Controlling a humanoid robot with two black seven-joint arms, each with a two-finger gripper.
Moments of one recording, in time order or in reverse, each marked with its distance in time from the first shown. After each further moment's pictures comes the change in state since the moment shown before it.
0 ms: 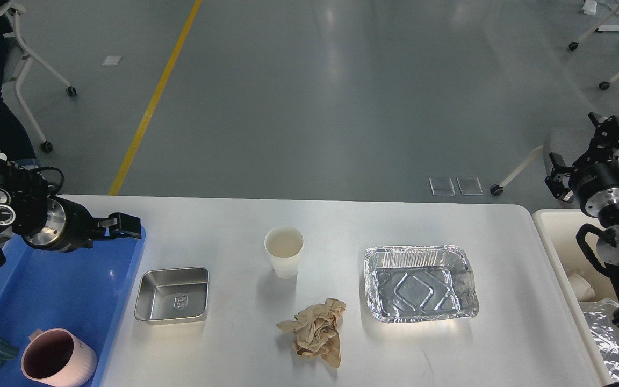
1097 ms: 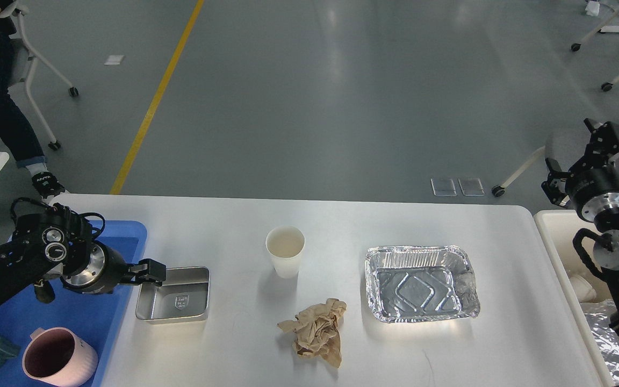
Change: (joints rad) left arm 0.093 -0.104 0.015 0.022 0.000 0.005 0.159; right arm -0.013 0.009 0.000 -0.002 0.000 0.000 0.001
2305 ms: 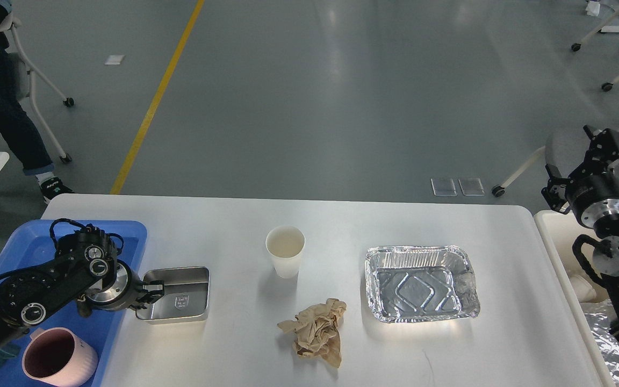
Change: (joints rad) left arm 0.027 -0.158 0.001 0.144 0.051 0.048 0.148; right arm -0.021 0.004 0.000 0.000 0.000 0.000 0.007
